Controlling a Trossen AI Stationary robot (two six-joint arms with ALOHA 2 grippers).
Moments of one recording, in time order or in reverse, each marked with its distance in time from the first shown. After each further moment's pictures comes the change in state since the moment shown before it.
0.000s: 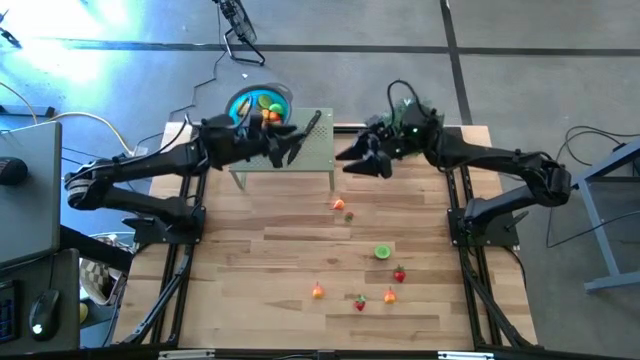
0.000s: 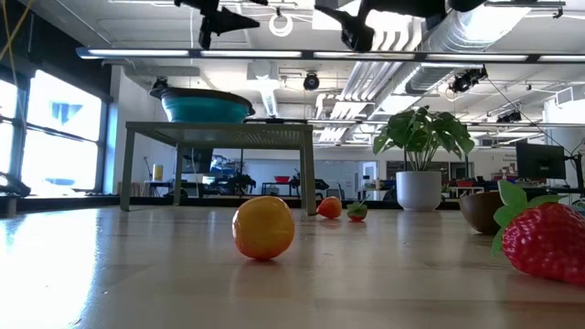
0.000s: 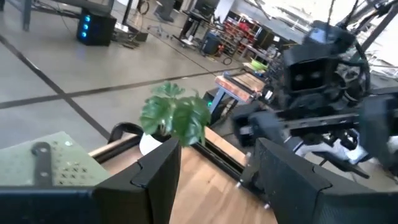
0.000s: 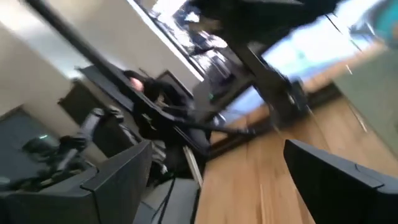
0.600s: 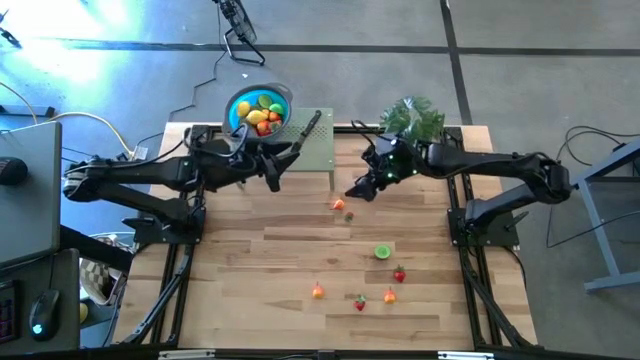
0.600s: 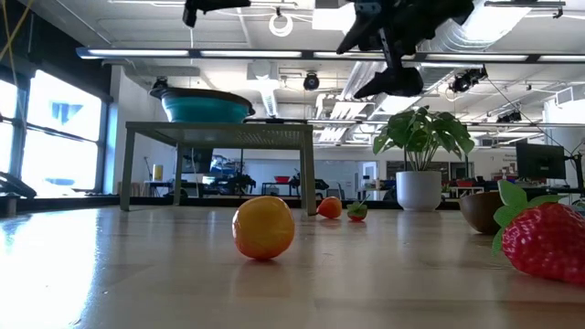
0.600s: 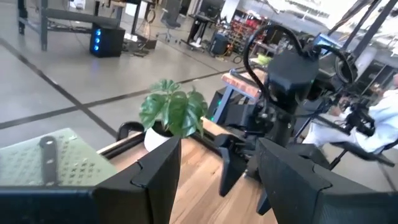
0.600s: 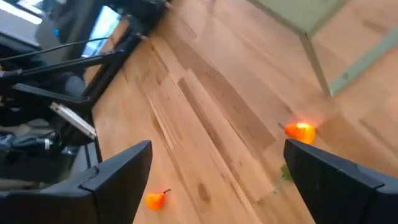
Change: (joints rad) left arm -0.253 -0.054 0.000 -0.070 -0.302 0.073; right arm 0.148 0.013 0.000 -0.653 0.431 0.000
